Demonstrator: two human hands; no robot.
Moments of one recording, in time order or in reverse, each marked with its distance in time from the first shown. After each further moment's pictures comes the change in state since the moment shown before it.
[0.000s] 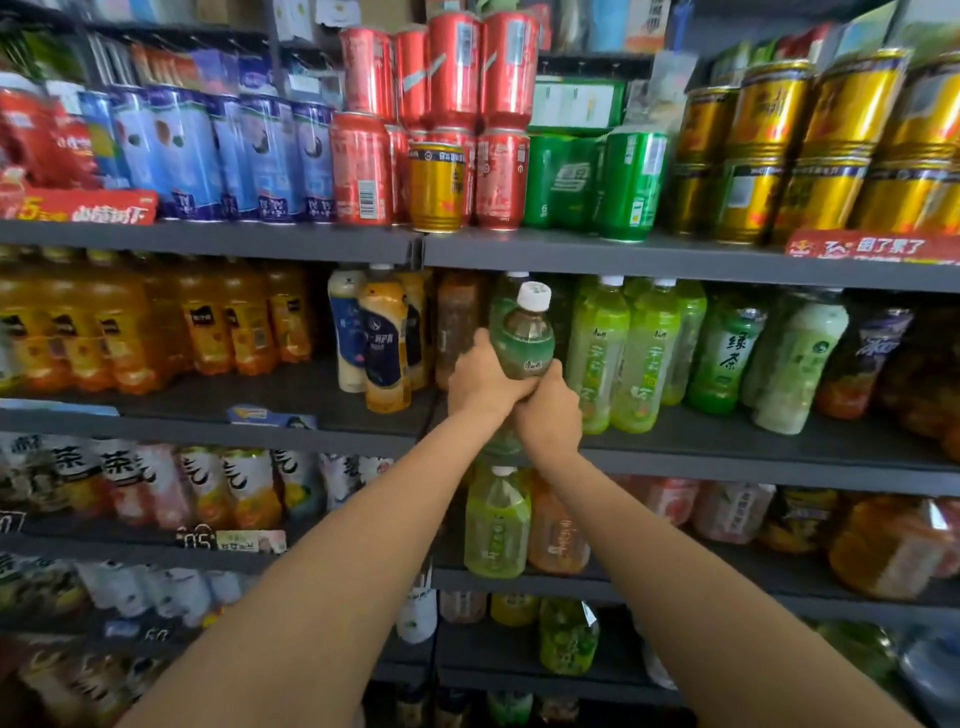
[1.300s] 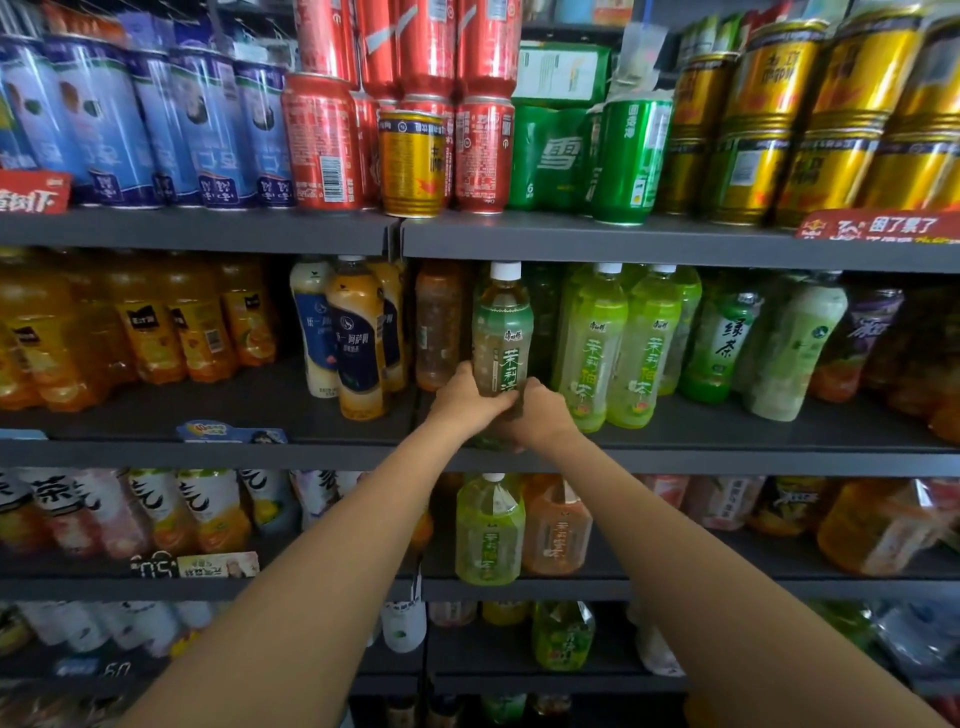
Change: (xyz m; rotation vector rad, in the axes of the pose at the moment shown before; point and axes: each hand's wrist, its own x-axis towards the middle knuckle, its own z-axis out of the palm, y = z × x) left_hand 0.032 -0.041 0.017 -0.164 -0.328 -0.096; right_hand 0.042 0.021 0.015 -0.126 -0.358 0.021
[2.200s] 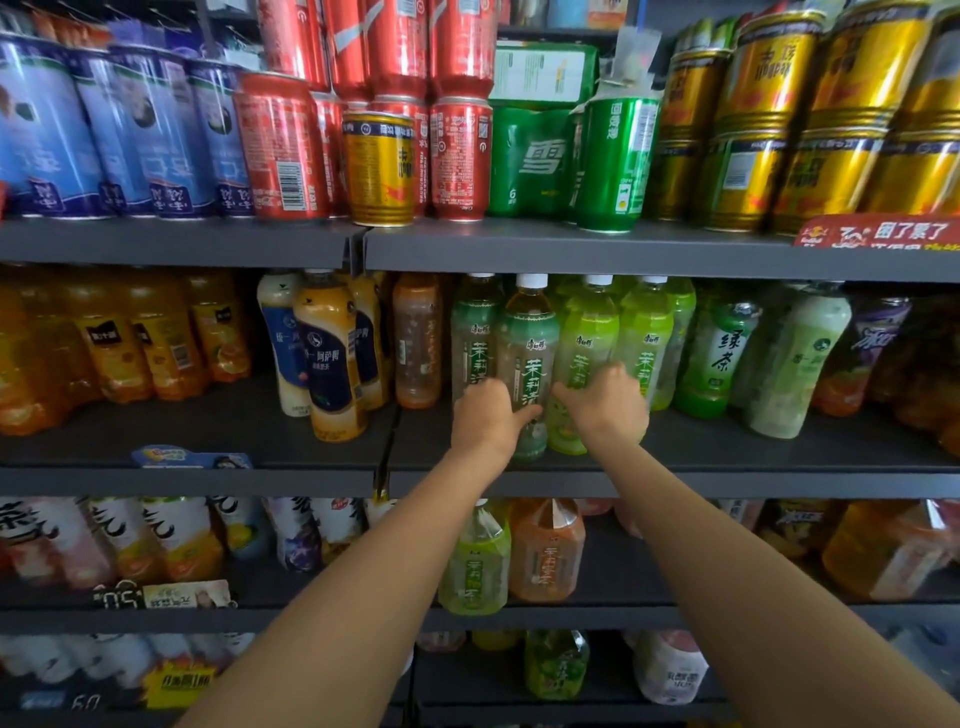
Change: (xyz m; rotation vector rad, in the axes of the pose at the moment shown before) left_hand 0.015 0.028 0.045 0.471 0.154 0.102; right_hand 0.033 0.040 -0.048 -0.079 0.470 0.258
